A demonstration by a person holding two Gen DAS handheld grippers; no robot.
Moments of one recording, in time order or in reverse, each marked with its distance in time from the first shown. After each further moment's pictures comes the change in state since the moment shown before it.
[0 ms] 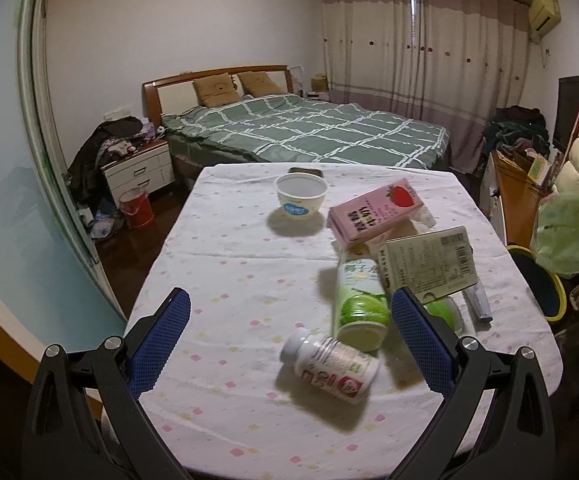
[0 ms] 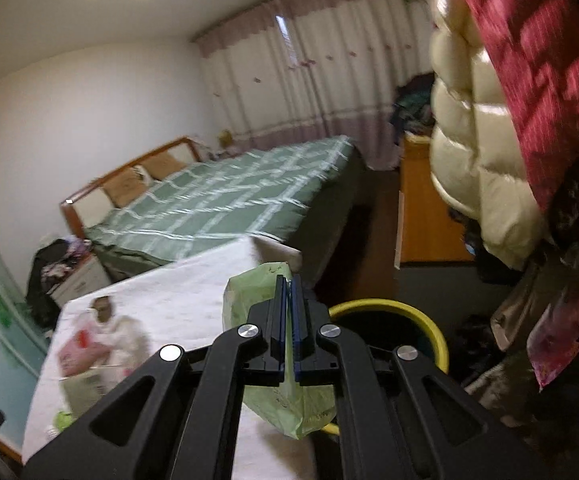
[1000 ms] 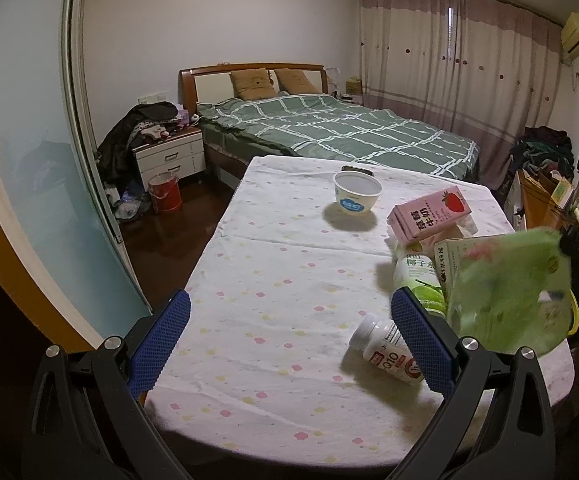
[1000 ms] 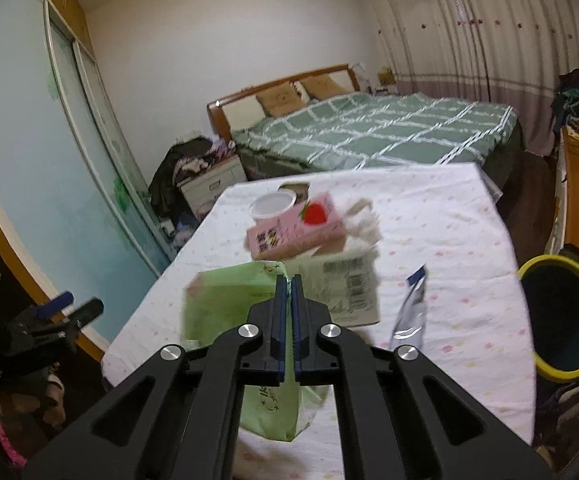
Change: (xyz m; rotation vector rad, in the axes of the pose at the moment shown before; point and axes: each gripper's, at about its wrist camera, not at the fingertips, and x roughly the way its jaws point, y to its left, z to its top) left arm -0.017 0.061 -0.016 -0.098 0.004 0.083; right arm -0.036 0.209 -0.107 -0.288 0.226 0.508
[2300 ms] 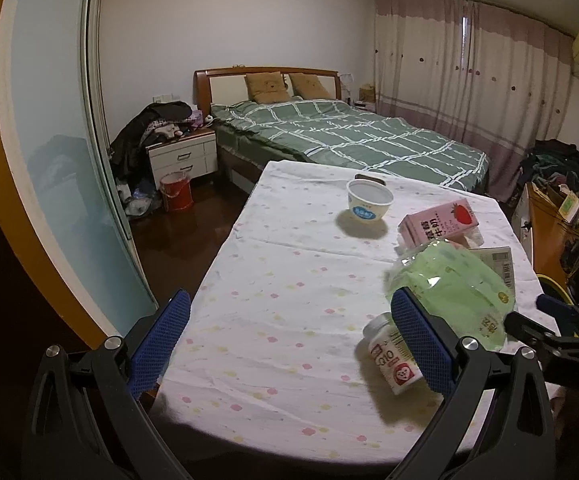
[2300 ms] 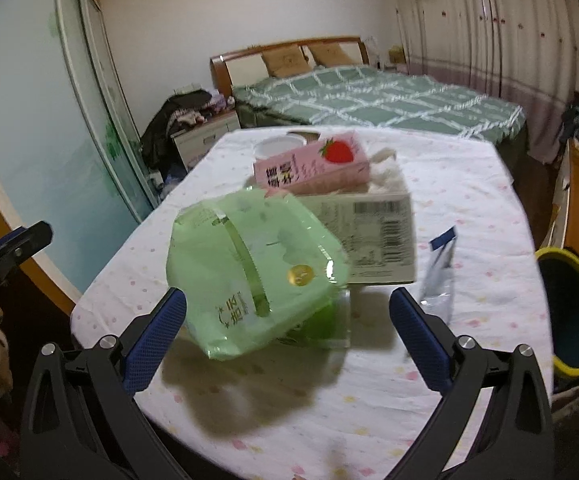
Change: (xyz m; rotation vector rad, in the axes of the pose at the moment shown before) left arm -0.011 0.016 -0.001 -0.046 -0.015 0.033; right arm 0.062 0.030 -0.036 -0.096 0.164 -0.041
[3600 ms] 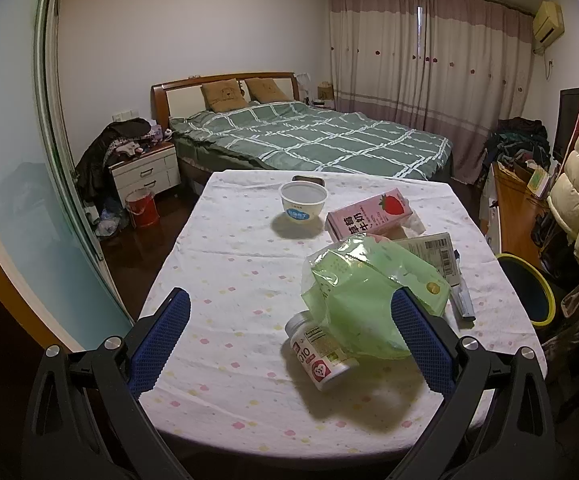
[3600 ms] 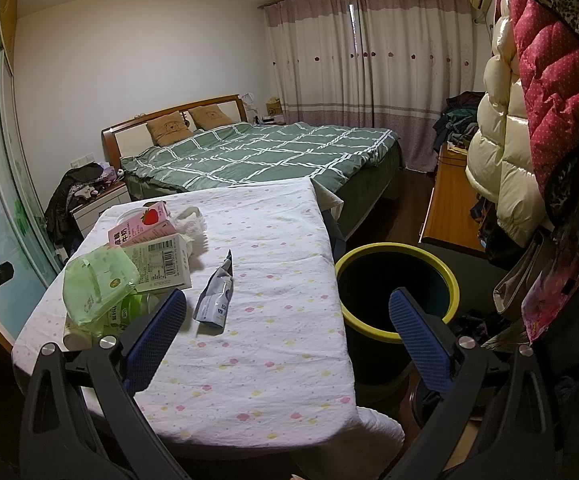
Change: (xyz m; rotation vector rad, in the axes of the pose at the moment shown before) left arm -0.025 -0.071 0.004 0.105 -0.011 -0.109; right arm -0.164 -0.110 -0.054 0.175 -0.256 -0.389
